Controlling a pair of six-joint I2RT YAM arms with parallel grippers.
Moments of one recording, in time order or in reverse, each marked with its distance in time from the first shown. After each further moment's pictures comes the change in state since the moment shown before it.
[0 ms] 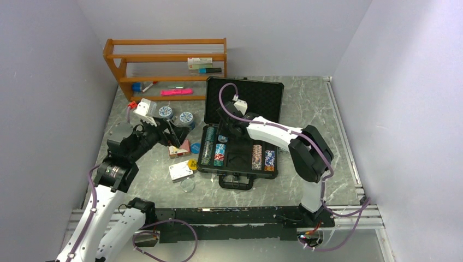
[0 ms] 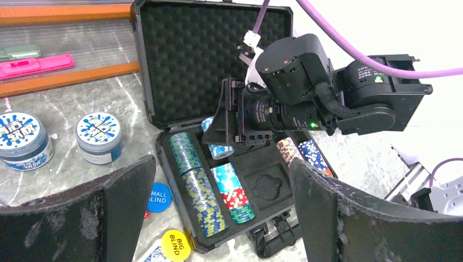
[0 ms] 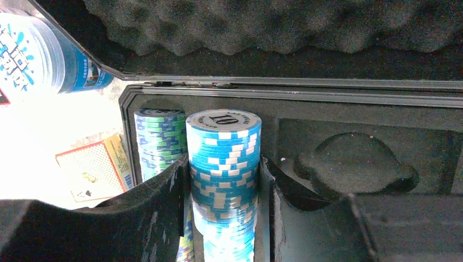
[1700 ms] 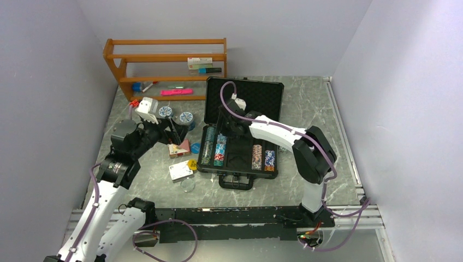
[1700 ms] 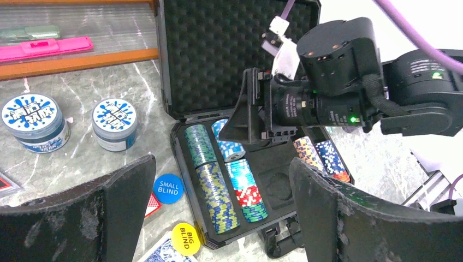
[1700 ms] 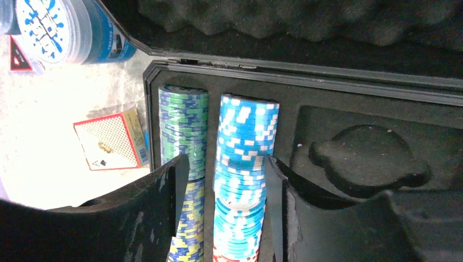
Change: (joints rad) left arm 0.006 0.033 -0.006 -0.018 -0.053 0.007; right arm -0.010 -0.017 0.006 -0.001 -0.121 -0.052
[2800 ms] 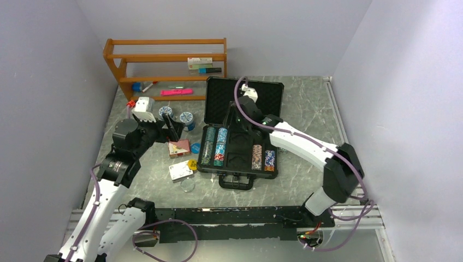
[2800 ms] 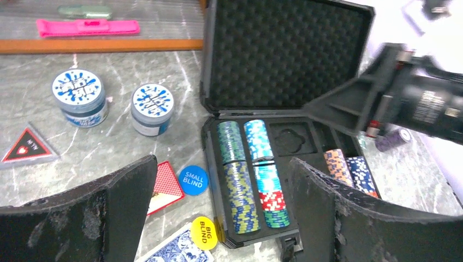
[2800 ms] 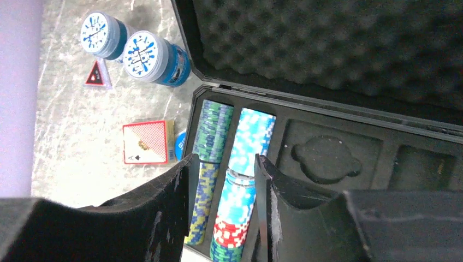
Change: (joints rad) left arm 0.012 0.013 0.000 -0.041 -0.124 -0.013; right arm 0.001 -0.266 -0.123 0.100 0.106 -0.154
